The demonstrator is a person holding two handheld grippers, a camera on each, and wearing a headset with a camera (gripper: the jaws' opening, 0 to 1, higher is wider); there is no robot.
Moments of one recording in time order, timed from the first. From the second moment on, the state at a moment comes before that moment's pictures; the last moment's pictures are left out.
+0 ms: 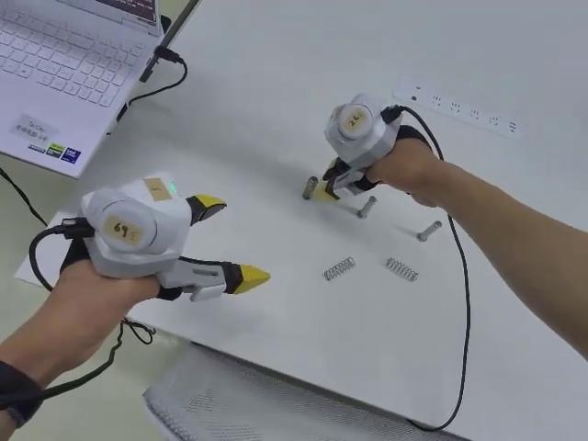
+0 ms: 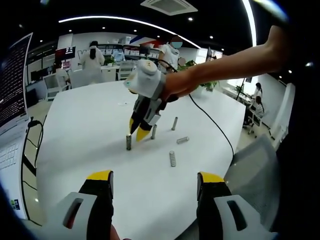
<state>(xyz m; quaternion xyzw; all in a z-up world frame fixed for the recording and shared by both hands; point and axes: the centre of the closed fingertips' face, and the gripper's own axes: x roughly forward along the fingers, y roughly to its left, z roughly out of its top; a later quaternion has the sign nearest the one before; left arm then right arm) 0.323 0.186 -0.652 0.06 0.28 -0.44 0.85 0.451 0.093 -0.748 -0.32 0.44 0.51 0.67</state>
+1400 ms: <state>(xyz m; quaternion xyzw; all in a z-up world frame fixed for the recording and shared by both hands) 0.336 0.178 -0.629 0.06 0.26 -0.42 0.87 0.390 0.018 -0.714 -0.26 0.40 0.45 0.75</state>
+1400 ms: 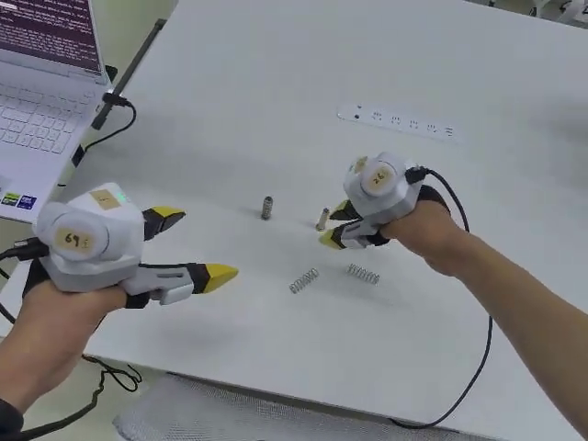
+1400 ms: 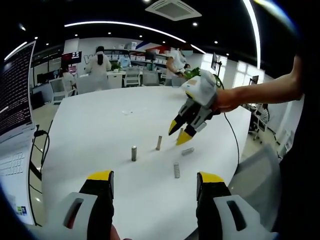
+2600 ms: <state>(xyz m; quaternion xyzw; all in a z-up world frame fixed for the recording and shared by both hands) 0.341 0.165 -0.622 0.06 0.26 -0.43 0.86 0.360 -0.059 -0.664 -0.13 0.32 0.31 0.88</state>
